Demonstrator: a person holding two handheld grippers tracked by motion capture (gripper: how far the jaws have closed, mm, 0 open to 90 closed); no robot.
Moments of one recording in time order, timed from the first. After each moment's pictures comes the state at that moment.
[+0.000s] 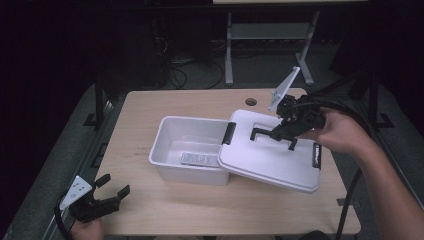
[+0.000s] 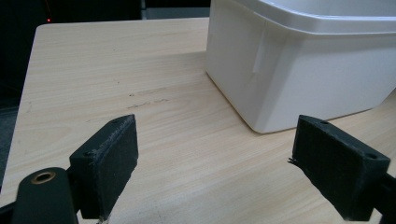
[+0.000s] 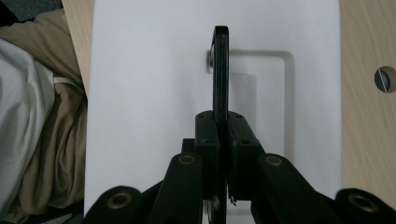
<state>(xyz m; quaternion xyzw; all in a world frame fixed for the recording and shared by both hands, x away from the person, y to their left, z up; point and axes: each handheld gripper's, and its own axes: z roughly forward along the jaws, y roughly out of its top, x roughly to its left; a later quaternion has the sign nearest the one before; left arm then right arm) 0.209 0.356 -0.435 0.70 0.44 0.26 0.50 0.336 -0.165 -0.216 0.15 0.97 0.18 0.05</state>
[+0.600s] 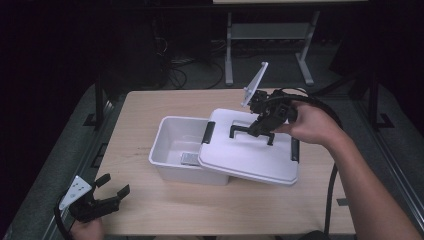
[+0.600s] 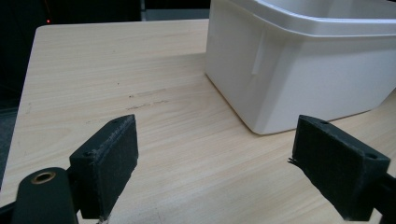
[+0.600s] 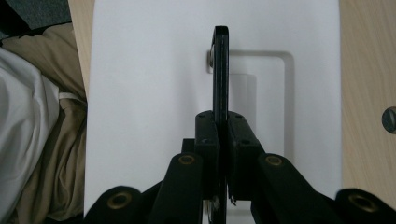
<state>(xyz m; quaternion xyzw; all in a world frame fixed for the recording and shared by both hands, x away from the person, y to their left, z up) 0.209 0.356 -0.435 0.70 0.44 0.26 0.50 0.351 -0.115 -0.214 0.11 0.98 0.18 0.04</state>
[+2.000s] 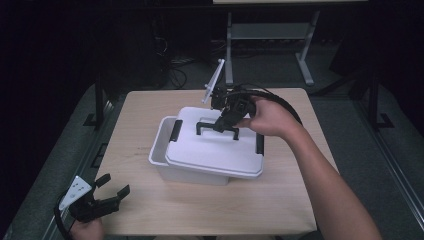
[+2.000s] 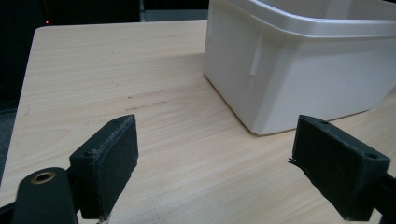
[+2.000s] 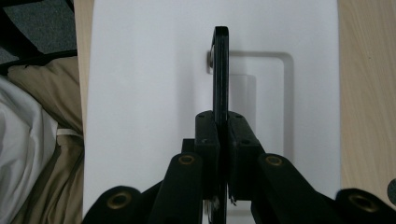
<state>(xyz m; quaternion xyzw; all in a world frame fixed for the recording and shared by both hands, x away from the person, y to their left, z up) 0.208 0.356 -0.435 0.70 0.44 0.26 0.50 0.371 -0.039 -0.217 0.07 0.98 0.20 0.04</state>
